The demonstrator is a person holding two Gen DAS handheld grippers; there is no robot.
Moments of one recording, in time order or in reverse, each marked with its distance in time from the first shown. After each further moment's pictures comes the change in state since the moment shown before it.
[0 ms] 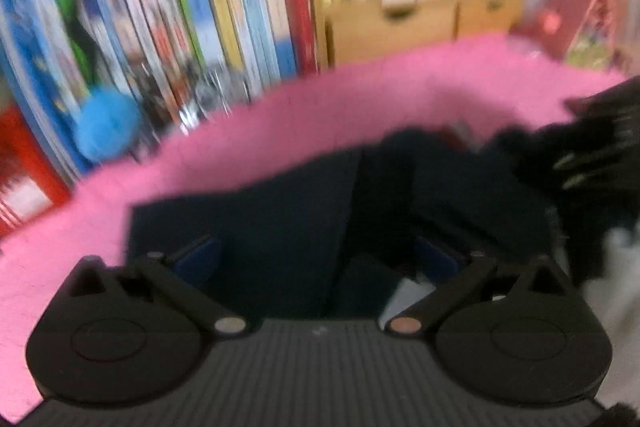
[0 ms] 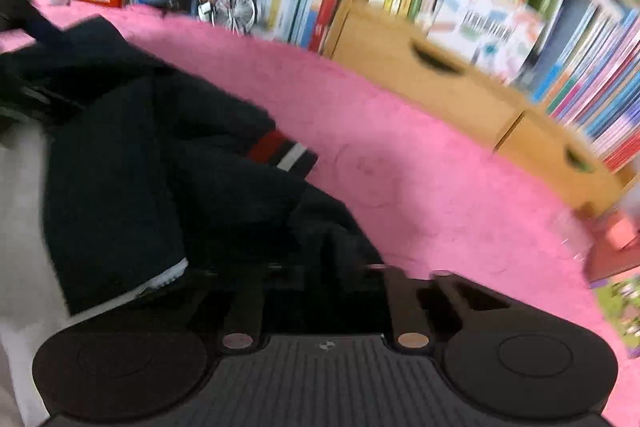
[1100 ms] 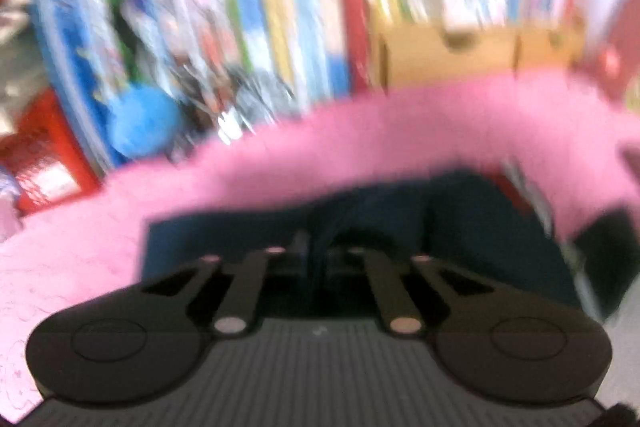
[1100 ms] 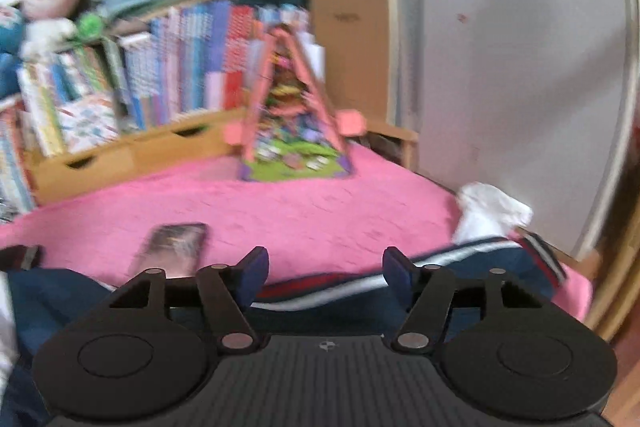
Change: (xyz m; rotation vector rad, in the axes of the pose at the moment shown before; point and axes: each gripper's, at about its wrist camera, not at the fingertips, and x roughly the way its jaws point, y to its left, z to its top) left arm -0.025 0.021 0.022 -0.143 -0.135 0.175; right arm -0.184 -0.166 -0.200 0.776 -0.221 -0.466
